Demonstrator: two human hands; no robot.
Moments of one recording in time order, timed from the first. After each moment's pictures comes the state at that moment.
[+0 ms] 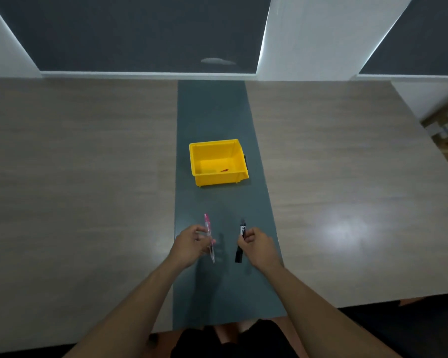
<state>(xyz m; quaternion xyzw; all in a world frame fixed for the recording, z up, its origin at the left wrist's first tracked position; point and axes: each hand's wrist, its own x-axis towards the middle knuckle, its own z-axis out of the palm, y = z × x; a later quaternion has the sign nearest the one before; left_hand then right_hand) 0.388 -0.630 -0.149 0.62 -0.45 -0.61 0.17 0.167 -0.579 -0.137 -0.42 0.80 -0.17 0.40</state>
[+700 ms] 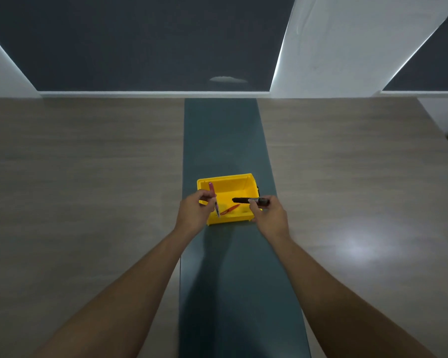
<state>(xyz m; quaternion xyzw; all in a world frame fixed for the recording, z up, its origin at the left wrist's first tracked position) 0.362 -0.867 -0.115 0.60 -0.59 -0.46 0.28 0.142 -0.812 -0.116 -0.38 0.79 -0.34 0.35</state>
